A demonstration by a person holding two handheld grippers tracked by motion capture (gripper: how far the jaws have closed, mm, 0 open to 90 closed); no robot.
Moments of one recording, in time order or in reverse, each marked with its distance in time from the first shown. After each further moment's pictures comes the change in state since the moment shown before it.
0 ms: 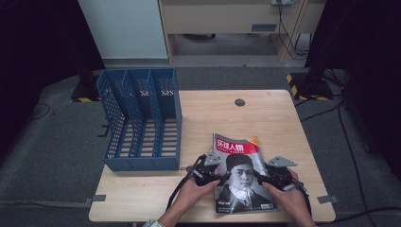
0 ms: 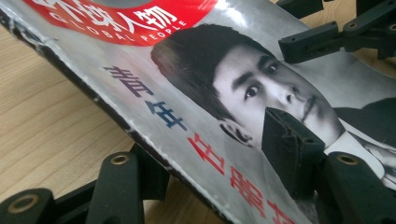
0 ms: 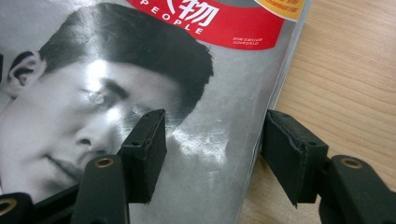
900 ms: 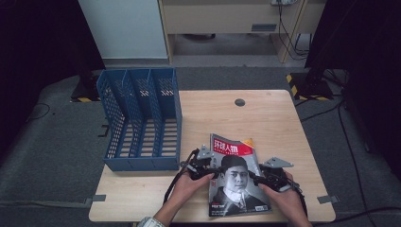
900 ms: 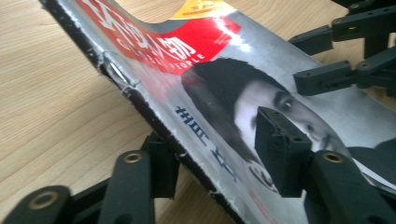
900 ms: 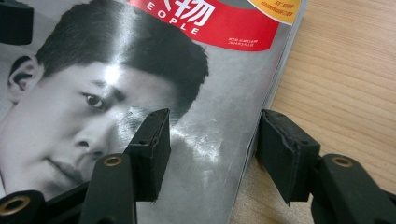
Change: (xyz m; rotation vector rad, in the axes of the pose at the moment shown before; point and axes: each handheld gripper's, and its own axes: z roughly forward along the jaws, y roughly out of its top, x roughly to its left) left arm 0.017 0.007 -0.013 -0.041 0.001 -0.045; right arm 0.012 0.001 0.004 -0.011 0.045 0.032
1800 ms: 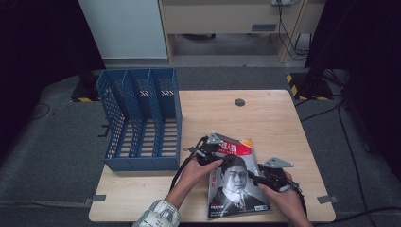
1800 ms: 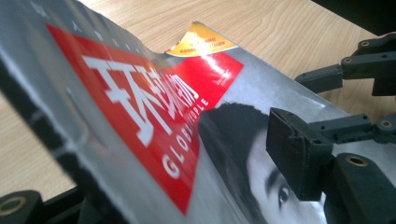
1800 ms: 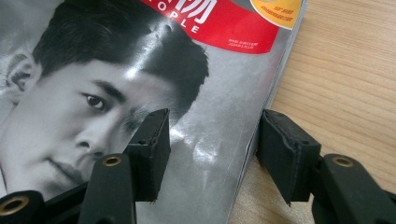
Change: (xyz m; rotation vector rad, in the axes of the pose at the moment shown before) left arm 0.012 0.045 0.027 0.052 -0.018 0.031; right arm -0.001 -0.002 0.002 -0.019 0.031 0.002
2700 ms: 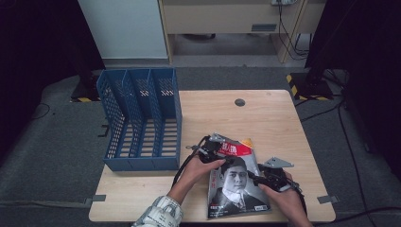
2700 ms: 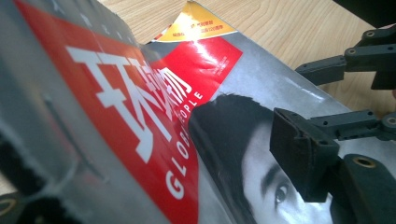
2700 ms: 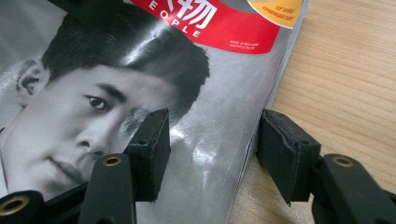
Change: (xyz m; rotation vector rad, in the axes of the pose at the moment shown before) left arm 0.006 -0.002 0.010 0.055 -0.062 -0.057; right arm -0.001 0.000 0.000 -0.002 0.007 0.001
